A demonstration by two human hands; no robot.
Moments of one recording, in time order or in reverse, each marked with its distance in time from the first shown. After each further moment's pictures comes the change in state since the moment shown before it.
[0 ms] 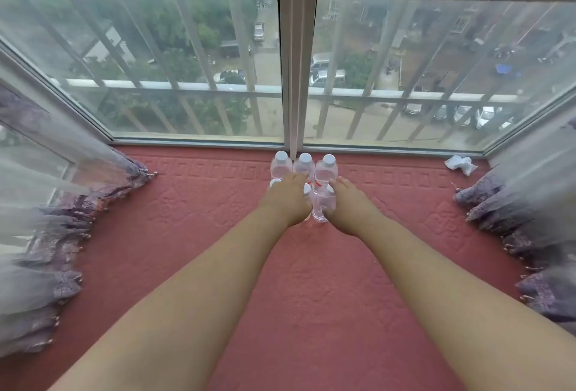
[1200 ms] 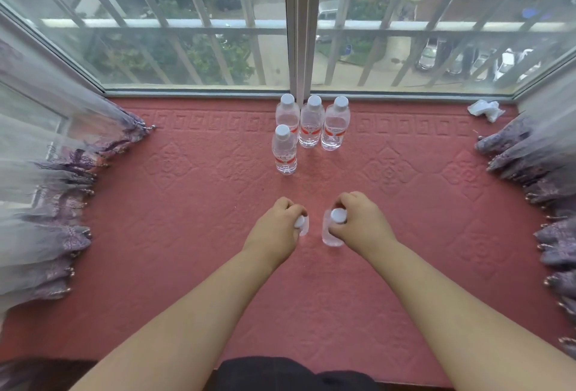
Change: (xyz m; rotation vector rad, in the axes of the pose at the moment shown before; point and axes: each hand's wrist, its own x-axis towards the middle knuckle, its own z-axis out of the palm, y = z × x) left_hand -0.116 -0.064 0.104 -0.079 0.047 0.113; right_hand -0.093 0.018 0.089 0.222 0.088 0.020
